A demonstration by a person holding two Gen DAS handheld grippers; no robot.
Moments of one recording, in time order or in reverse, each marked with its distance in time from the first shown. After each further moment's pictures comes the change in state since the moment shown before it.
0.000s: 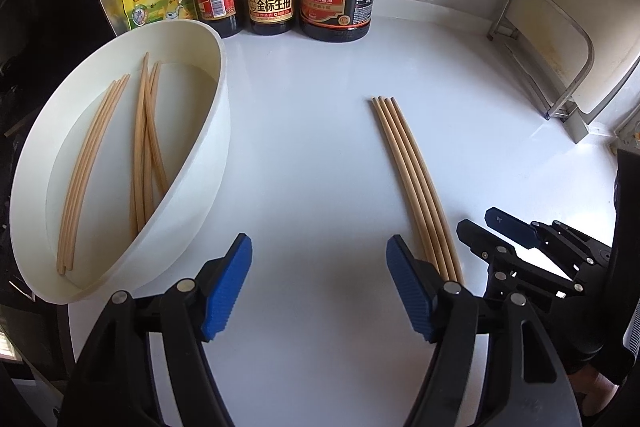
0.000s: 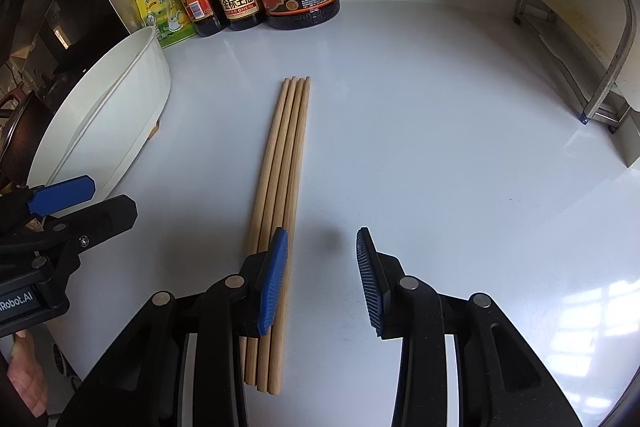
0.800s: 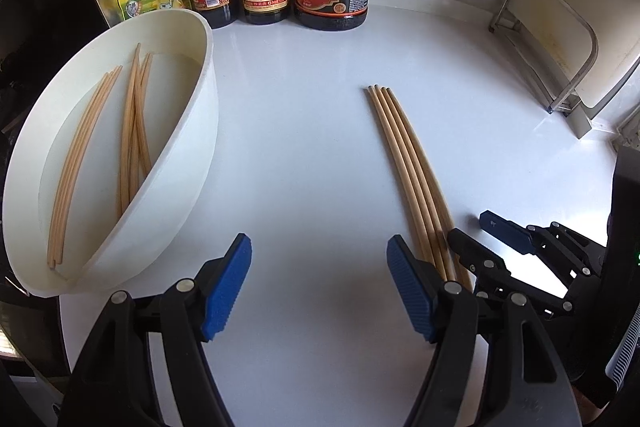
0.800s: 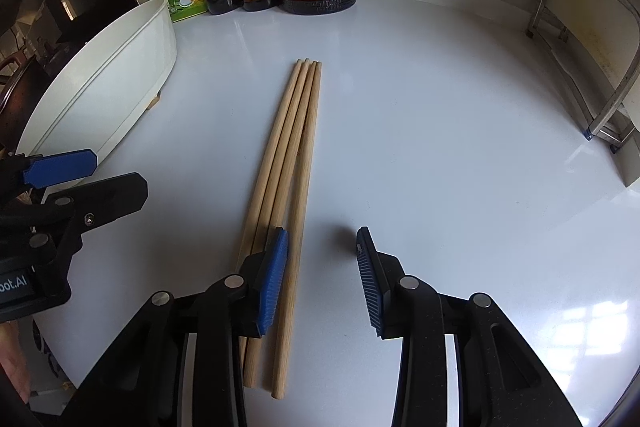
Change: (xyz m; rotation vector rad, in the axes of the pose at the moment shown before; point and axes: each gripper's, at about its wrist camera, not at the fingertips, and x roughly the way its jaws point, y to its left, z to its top) left arm 0.009 -0.010 -0.001 -0.006 0.027 0.000; right arm 0.009 0.010 -0.006 -0.095 0.012 -0.049
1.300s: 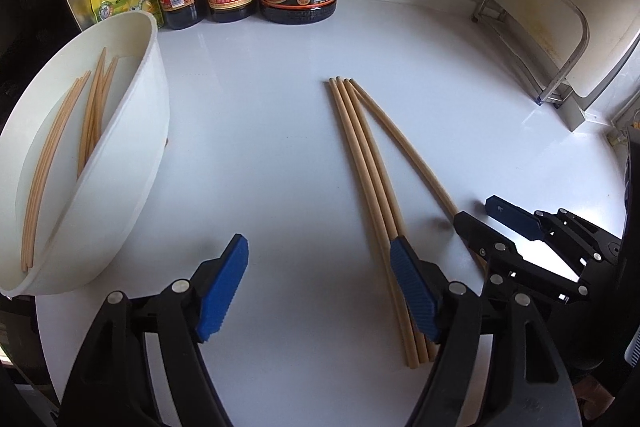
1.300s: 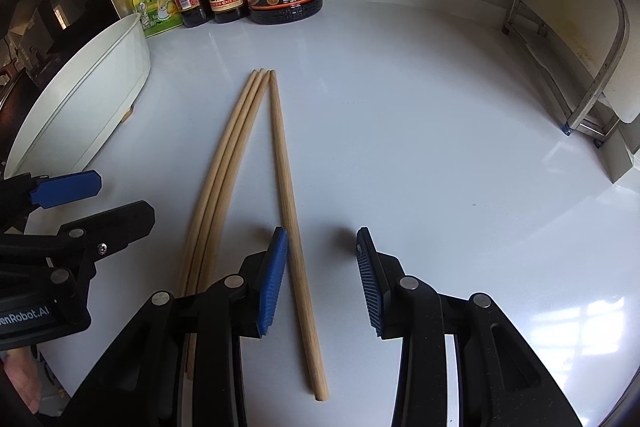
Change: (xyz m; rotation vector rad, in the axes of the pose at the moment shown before) left arm 0.019 -0.033 0.001 0.027 -0.005 -0.030; right arm -0.003 -0.038 -0.002 0.039 -0.029 -0.021
